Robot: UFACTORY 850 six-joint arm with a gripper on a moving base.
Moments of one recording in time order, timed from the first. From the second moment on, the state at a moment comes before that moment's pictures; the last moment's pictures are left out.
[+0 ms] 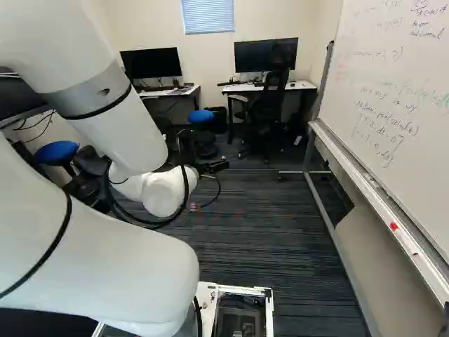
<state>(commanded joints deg) 0.0 16.0 -5.0 0.0 50.0 0.0</state>
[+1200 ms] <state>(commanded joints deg) 0.0 16.0 -5.0 0.0 50.0 0.0</state>
